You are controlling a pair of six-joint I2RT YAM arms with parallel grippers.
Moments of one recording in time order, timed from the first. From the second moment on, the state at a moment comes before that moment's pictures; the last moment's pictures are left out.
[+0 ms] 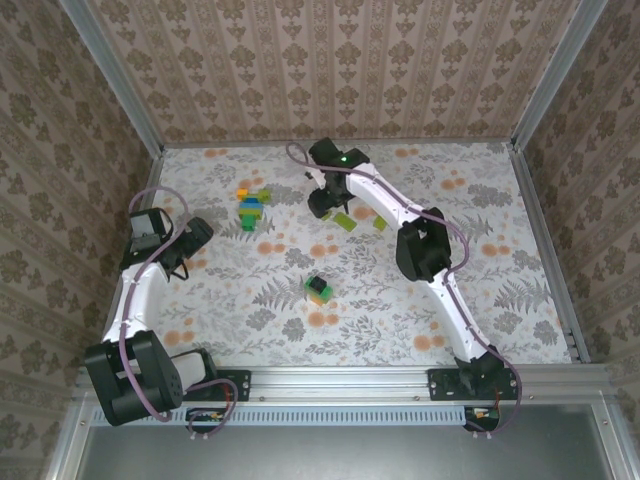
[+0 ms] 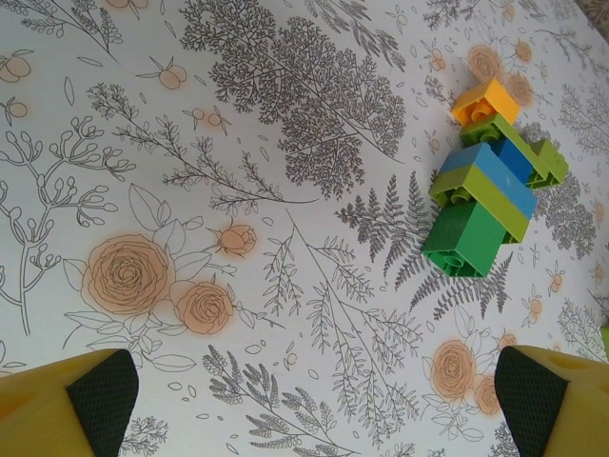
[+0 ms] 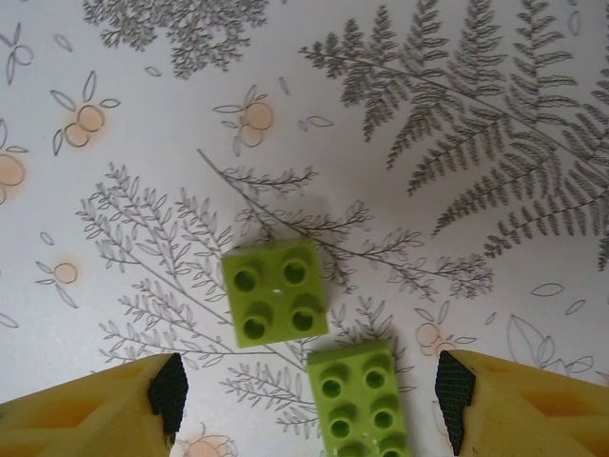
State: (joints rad) left arm 0.21 1.16 0.76 -0.45 0.21 -0.48; right arm 0.54 2.53 2.44 -1.10 0.03 -0.06
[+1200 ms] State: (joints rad) left arm 0.20 1.19 0.76 -0.45 0.21 -0.48; right arm 0.49 2.40 2.06 -1.02 0.01 -0.07
